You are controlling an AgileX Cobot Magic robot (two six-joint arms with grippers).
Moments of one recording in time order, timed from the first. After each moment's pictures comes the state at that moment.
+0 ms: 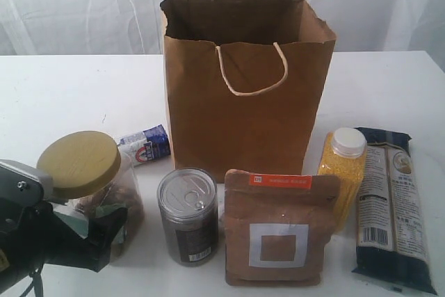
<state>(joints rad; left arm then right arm) -0.65 1.56 -0.10 -0.18 -0.98 -0.01 0.20 0.01 0.00 0.00 0.13 -0.07</state>
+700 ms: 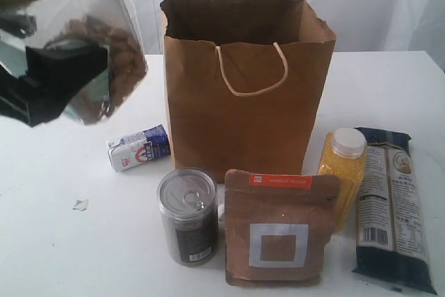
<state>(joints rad) -0.62 0.82 -0.63 -0.15 0.02 0.23 0.20 0.01 0.00 0.00 0.13 -0.07</state>
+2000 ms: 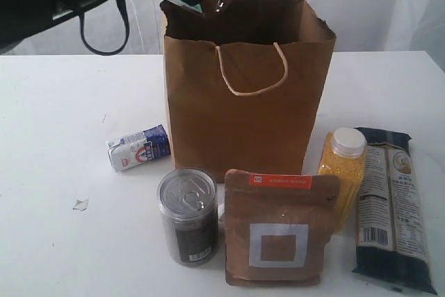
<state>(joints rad) -0.60 1.46 -1.14 0.50 -0.32 -0.31 0.20 0.01 0.00 0.00 0.13 -0.07</state>
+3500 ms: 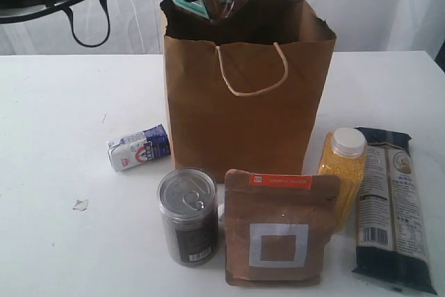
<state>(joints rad) -0.49 1.53 -1.23 1.14 -0.46 -1.05 0.20 0.01 0.00 0.00 0.13 -0.07</state>
